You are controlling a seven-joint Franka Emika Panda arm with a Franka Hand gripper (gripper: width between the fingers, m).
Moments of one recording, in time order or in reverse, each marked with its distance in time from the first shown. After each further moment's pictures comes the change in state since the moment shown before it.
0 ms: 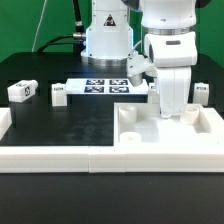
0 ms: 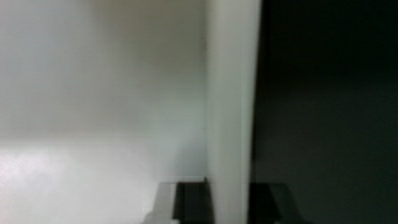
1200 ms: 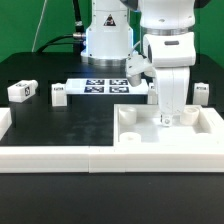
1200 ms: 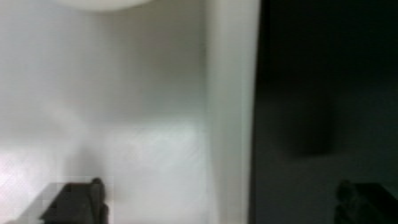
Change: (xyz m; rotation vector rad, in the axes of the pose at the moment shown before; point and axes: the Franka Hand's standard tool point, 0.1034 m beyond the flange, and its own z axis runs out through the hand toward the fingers) arm -0.002 0.000 0.000 0.000 0.000 0.004
